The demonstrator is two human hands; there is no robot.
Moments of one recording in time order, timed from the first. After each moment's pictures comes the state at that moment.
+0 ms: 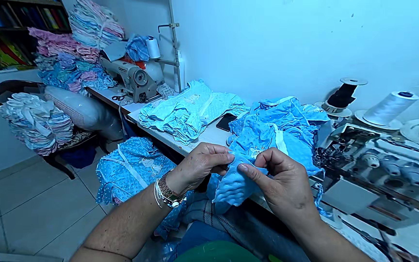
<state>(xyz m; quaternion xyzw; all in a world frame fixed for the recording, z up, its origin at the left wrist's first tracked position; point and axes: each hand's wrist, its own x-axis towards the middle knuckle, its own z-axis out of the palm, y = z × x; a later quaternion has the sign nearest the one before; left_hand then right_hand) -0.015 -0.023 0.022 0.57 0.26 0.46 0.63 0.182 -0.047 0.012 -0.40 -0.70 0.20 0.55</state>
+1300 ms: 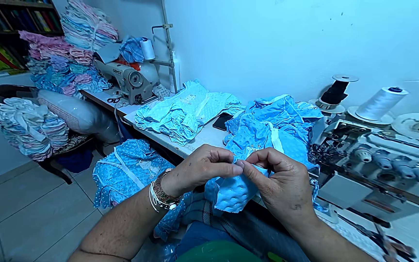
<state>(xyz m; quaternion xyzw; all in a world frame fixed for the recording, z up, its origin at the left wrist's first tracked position) -0.014 -0.032 0.032 0.72 0.22 0.41 0.52 0.179 -0.052 0.017 -0.39 -0.72 0.10 0.57</state>
